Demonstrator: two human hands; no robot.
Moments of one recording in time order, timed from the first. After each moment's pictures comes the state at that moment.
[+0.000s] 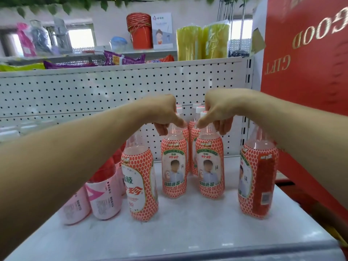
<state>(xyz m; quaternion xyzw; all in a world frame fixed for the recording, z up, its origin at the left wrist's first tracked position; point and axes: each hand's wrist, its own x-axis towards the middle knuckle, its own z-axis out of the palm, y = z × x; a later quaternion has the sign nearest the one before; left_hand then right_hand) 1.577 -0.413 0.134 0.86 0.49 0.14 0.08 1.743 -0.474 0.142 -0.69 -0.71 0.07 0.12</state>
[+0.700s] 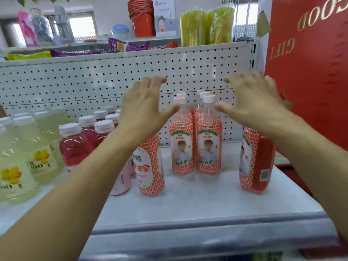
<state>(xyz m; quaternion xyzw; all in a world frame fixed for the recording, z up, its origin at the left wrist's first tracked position) 1.530 -0.472 0.085 0.80 0.45 0.38 -0.14 1.744 -0.534 0.095 -0.70 -0.62 -0.23 0.26</state>
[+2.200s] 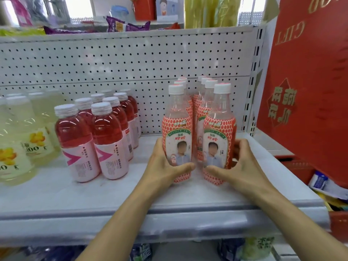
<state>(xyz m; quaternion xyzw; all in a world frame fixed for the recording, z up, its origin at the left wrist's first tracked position) 1.543 -0.485 -0.078 0.70 0.41 0.45 0.37 1.738 -0.559 -0.065 -0.61 -0.57 0.22 0.50</state>
